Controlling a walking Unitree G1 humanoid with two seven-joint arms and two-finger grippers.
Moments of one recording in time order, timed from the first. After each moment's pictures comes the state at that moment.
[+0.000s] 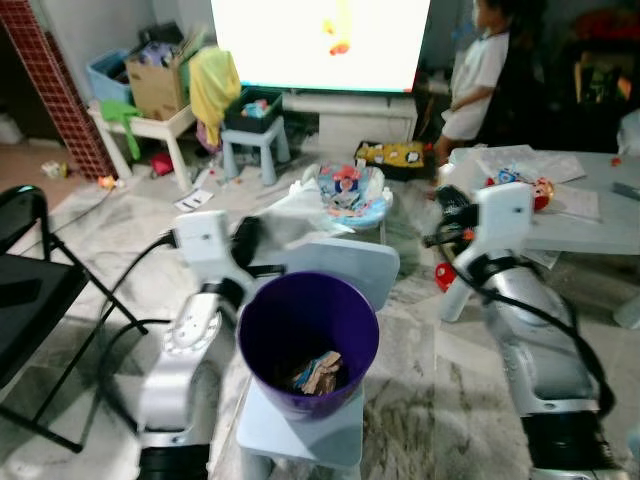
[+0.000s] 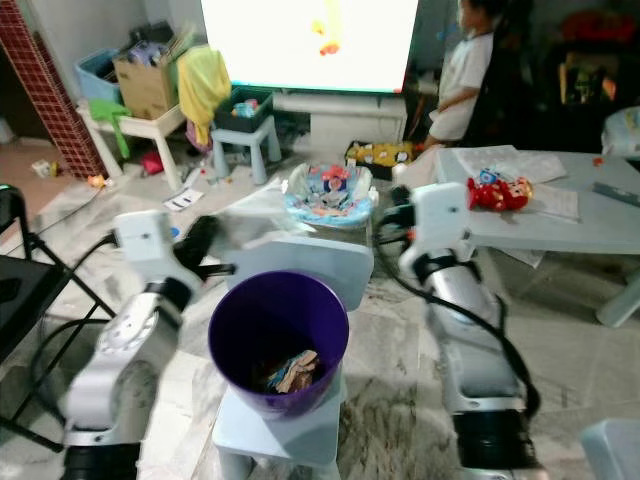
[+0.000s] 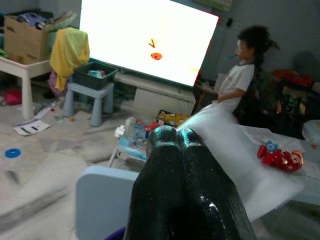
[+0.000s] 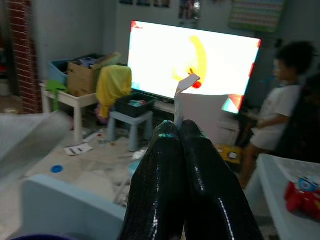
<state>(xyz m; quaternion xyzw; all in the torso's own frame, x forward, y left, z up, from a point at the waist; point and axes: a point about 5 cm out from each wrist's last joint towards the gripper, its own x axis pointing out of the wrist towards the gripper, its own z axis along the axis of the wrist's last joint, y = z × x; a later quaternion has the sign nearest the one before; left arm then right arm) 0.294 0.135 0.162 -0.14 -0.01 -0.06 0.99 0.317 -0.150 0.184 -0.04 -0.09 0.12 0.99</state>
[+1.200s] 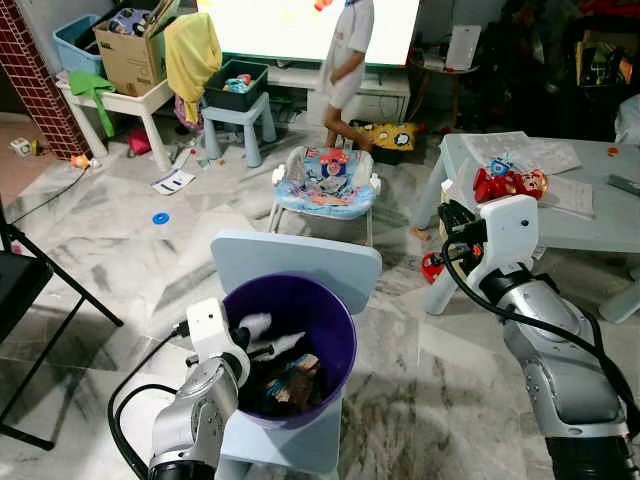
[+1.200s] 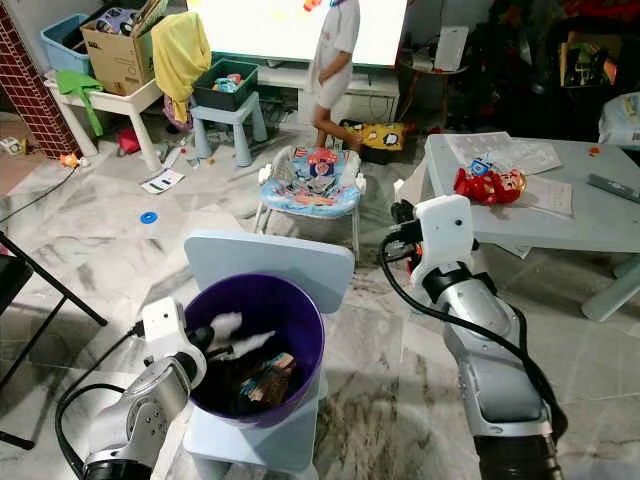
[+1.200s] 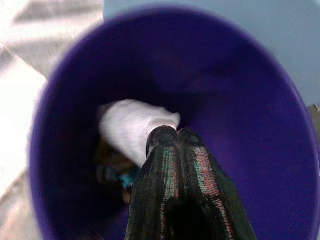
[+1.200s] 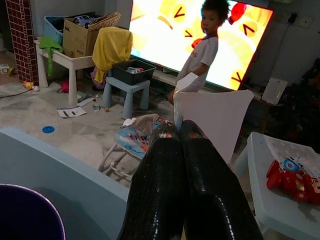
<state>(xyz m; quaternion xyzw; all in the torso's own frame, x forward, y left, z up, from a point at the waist) 0.275 0.137 0.031 -0.21 0.31 0.04 0.93 0.297 -0.168 0.179 -0.08 -0.06 0.13 0.99</state>
